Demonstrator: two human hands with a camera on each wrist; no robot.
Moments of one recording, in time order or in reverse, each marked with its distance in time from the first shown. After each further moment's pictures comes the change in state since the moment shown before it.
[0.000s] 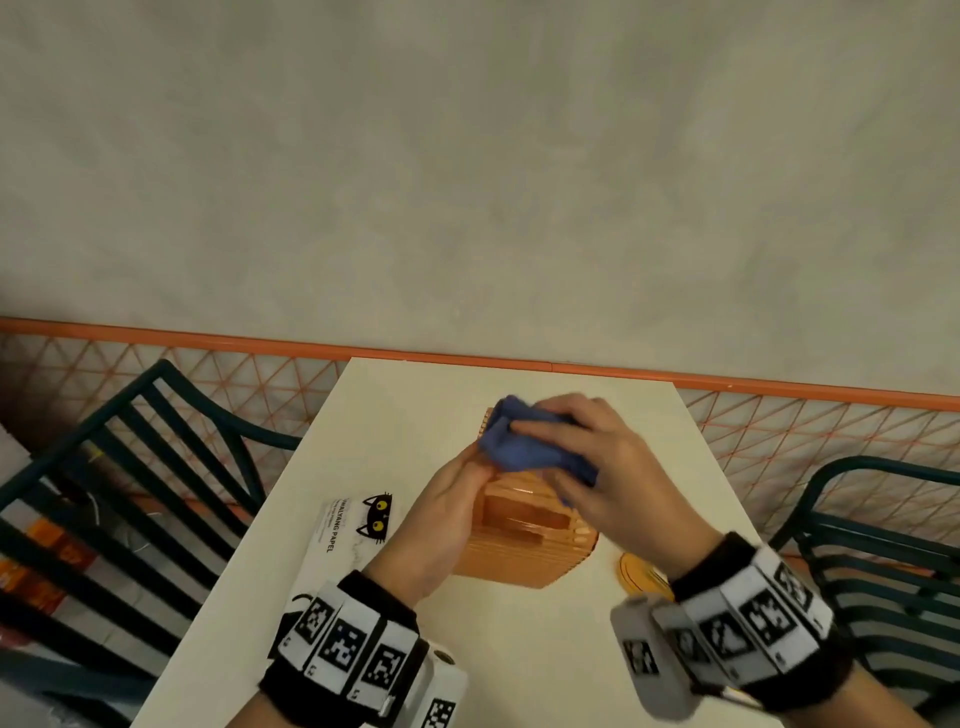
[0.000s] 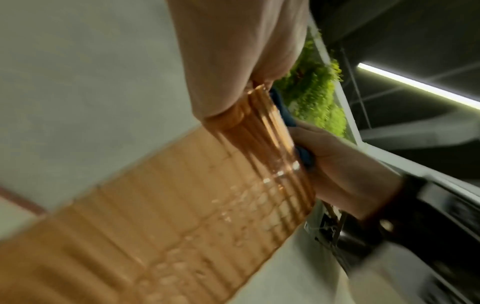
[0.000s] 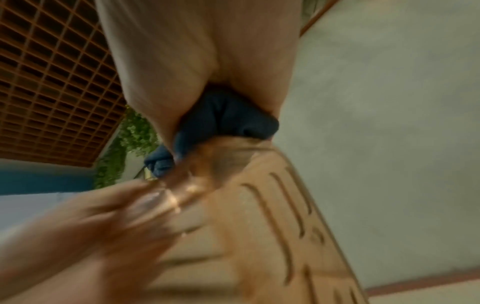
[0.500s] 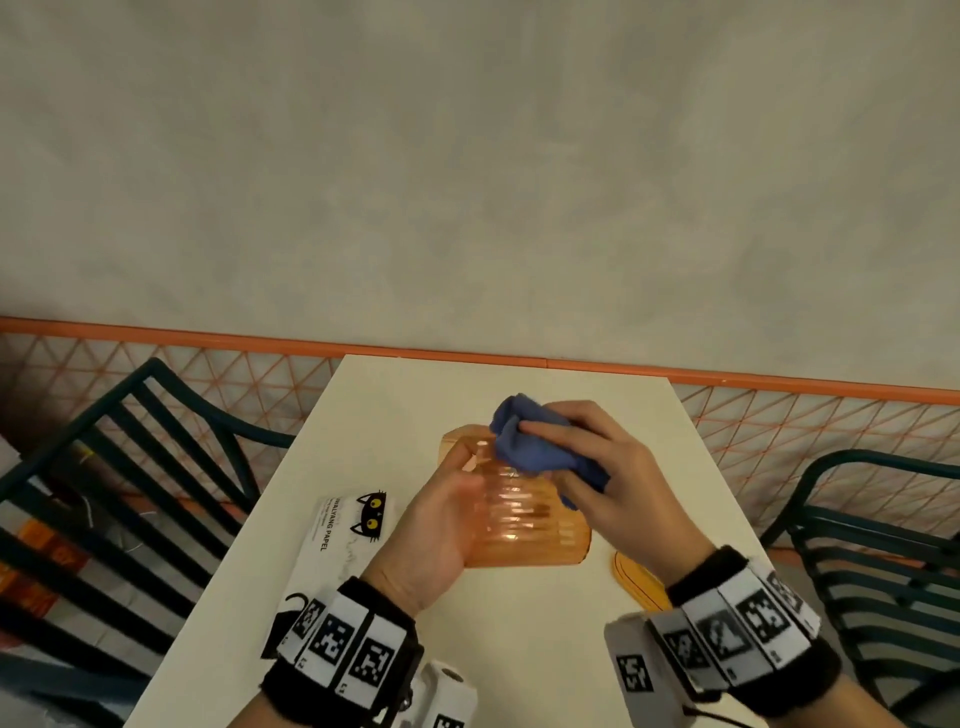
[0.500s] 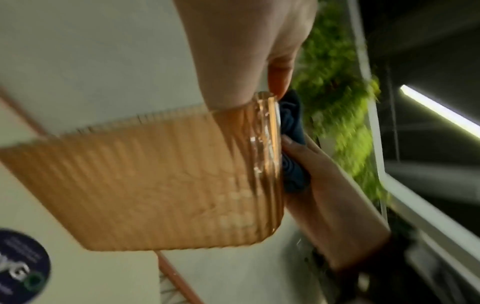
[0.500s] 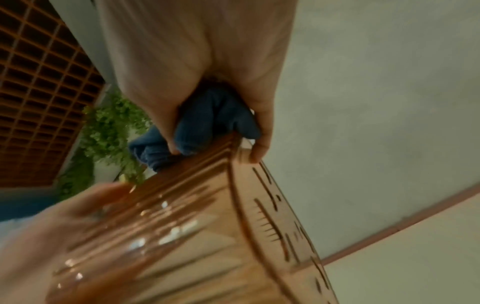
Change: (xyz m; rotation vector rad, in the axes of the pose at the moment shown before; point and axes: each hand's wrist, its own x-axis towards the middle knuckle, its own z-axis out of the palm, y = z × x) left_hand -0.010 0.002 0.007 -0.436 -0.117 -0.127; right_hand -0.012 0.012 0.007 0.245 0.044 0.058
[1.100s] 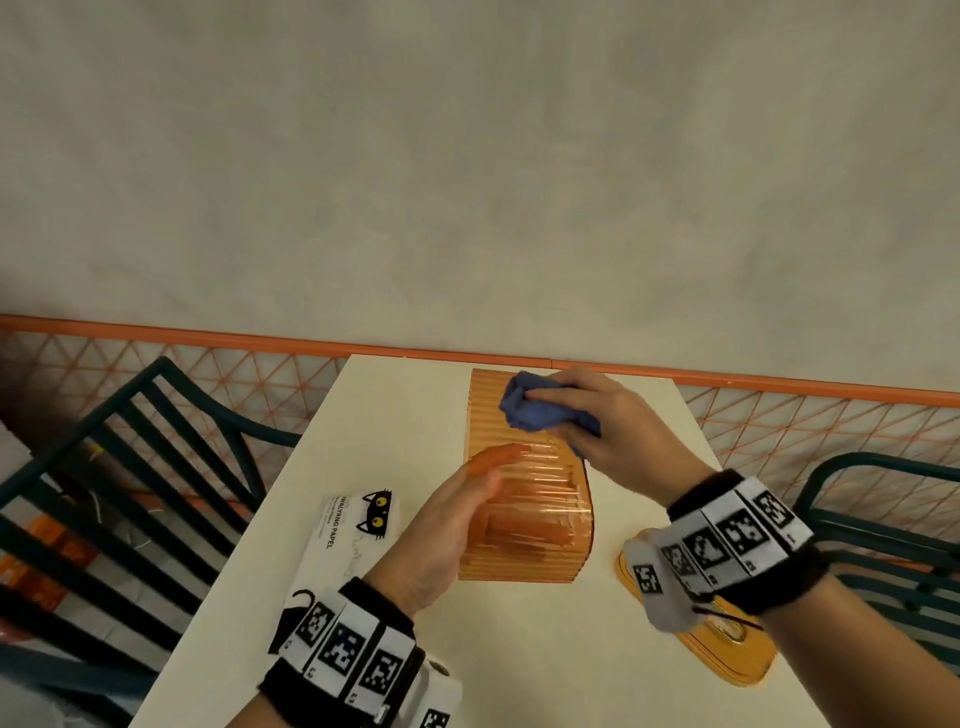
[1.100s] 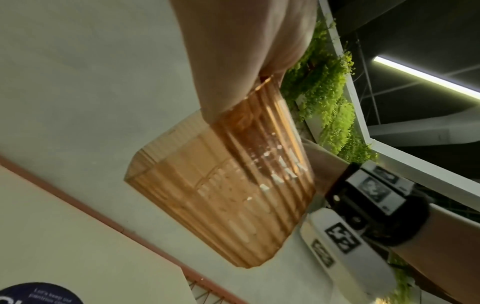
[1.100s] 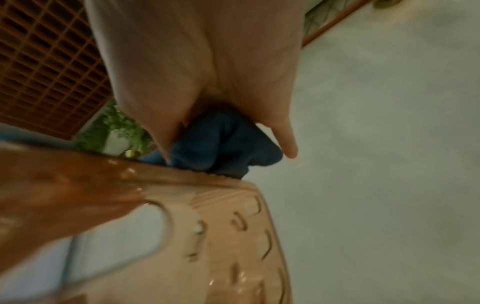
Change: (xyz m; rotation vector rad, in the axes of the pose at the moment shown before) left_hand -0.004 -0.006 -0.010 0.338 0.105 -0.036; right_hand 0.039 0.011 -0.019 -0.298 -0.166 0.050
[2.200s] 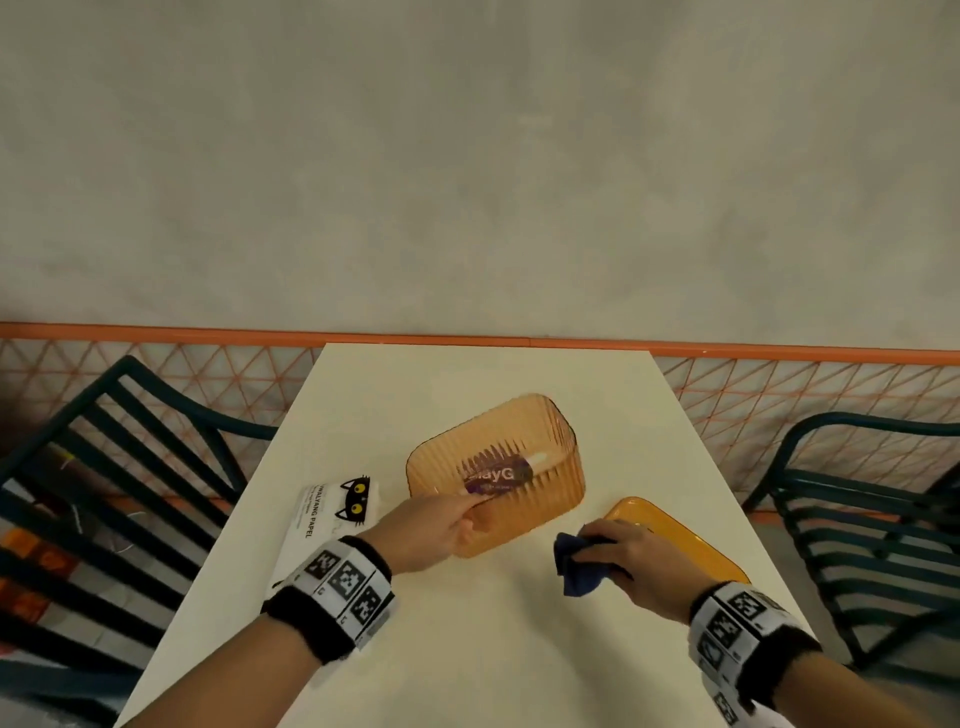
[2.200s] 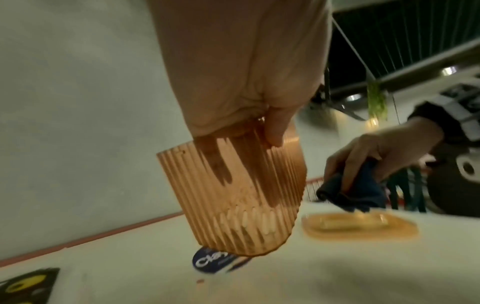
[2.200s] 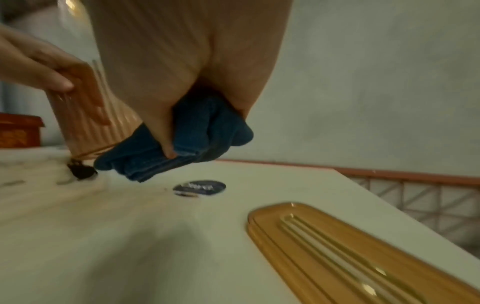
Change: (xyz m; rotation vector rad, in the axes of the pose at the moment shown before) left_hand 0.040 -0.041 -0.043 1.407 -0.351 -0.024; right_hand -0.128 0.099 0.084 -0.236 -0.416 0.114
